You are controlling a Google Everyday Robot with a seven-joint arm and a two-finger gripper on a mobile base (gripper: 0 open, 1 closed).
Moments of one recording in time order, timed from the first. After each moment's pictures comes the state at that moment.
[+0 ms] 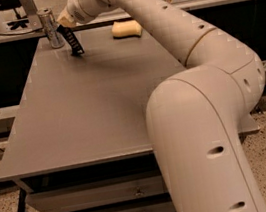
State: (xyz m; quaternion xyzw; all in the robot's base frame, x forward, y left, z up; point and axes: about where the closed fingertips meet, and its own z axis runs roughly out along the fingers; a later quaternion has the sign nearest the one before) arm 0.848 0.166 0.943 -0.51 0.67 0.14 0.52
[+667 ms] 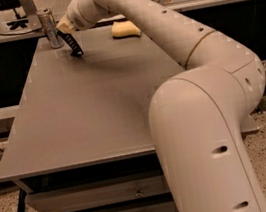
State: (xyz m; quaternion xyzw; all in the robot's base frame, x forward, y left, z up) arm 0.842 0.174 0.925 -0.52 0.67 0.16 0.51
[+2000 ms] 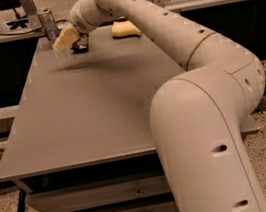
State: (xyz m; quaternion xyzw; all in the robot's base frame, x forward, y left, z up) arm 0.842 0.170 0.912 -0.52 0.68 0.16 0.50
